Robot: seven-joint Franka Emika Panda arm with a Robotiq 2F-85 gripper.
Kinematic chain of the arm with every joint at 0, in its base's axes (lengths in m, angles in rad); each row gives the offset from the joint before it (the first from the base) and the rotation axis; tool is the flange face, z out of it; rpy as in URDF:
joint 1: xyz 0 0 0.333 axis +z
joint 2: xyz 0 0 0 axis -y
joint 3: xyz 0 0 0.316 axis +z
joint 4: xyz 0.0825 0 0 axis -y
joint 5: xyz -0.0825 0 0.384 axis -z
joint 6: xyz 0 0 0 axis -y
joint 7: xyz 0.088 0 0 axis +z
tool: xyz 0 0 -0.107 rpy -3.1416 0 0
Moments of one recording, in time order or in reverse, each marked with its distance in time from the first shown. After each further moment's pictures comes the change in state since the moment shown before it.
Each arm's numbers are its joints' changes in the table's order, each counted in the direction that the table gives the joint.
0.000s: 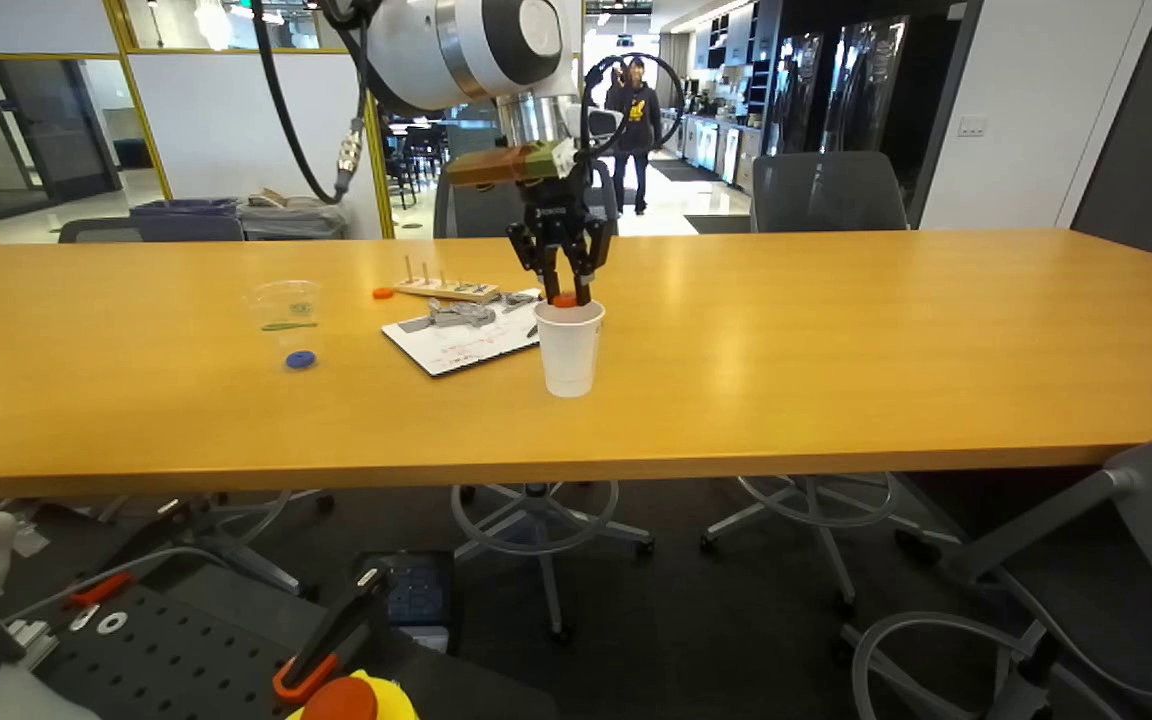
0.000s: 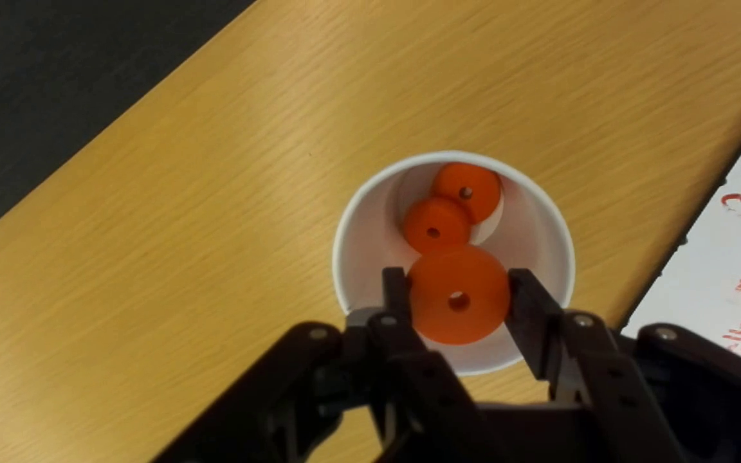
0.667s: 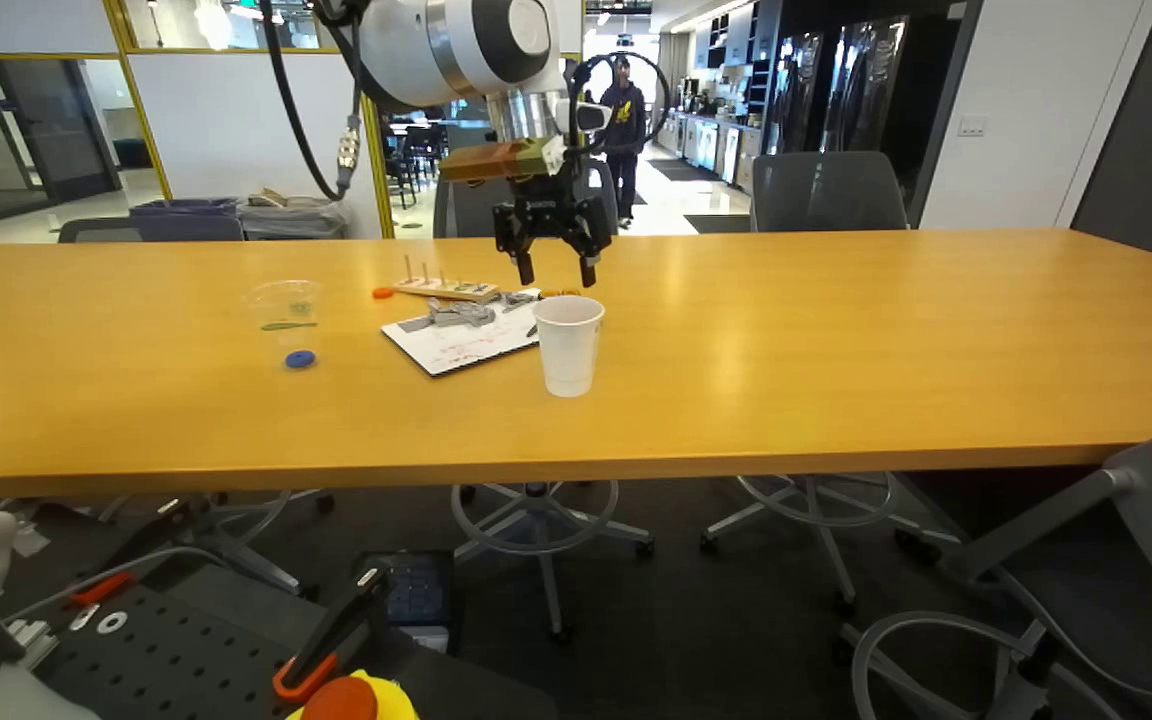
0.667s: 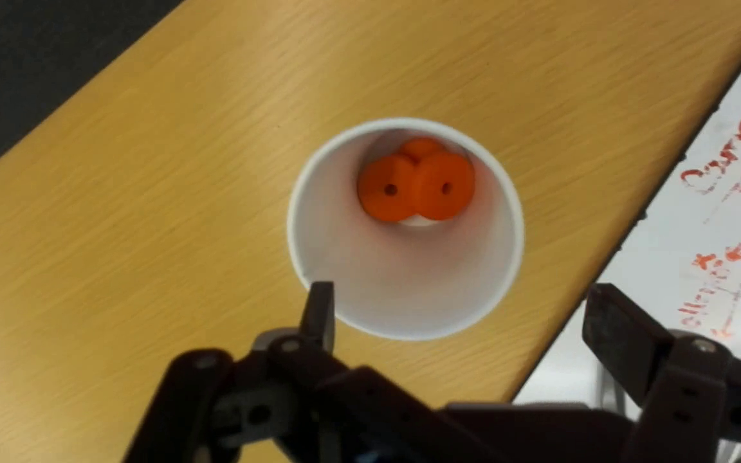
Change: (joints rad) arm 0.005 0.000 0.028 0.007 -0.008 0.029 -0.002
